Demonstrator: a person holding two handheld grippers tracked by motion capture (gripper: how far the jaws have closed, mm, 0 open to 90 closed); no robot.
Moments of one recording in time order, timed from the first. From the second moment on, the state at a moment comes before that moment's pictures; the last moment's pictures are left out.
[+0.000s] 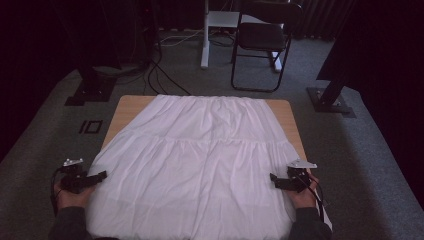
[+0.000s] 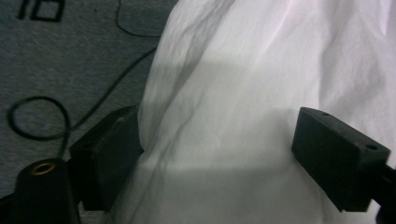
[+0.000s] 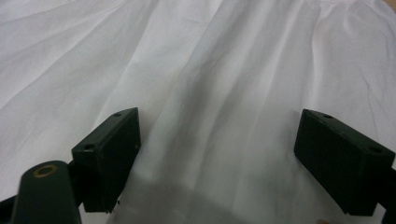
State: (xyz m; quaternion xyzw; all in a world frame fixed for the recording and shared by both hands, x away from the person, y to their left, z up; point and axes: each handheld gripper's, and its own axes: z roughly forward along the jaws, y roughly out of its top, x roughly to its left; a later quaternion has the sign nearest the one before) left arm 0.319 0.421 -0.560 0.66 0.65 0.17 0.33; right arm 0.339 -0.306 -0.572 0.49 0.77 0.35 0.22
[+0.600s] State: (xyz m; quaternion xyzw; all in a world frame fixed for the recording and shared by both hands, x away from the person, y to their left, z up) left arm 0.297 0.406 -0.551 0.66 0.64 0.29 0.28; right arm 0.336 -0.307 -0.569 0.49 0.77 0.35 0.22
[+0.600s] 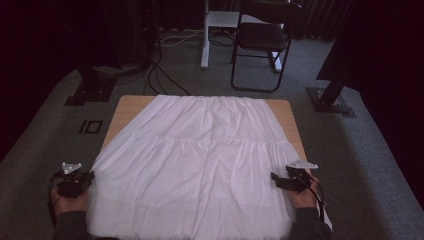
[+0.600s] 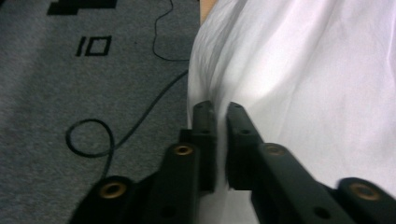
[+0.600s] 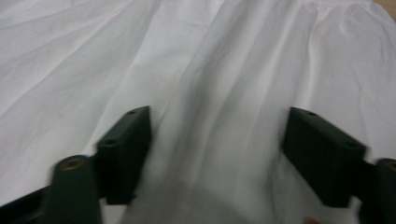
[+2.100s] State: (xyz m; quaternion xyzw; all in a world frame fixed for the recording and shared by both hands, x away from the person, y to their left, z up) left arm 0.281 0.383 -0.464 0.65 0.56 0.38 0.34; right arm 0.284 -0.360 -0.562 0.53 0.74 0.33 0.24
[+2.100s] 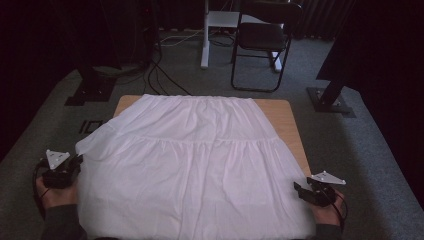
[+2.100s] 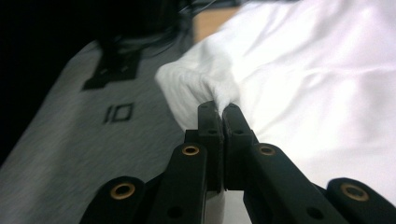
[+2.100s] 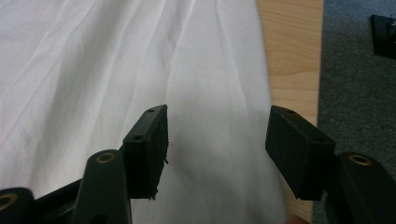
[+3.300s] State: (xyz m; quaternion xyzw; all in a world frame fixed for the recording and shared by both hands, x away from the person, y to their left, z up) left arm 0.351 0.119 -0.464 0.81 0.32 0.16 0.47; right arm 0.286 -0.339 -0.570 0.54 0.73 0.33 0.24
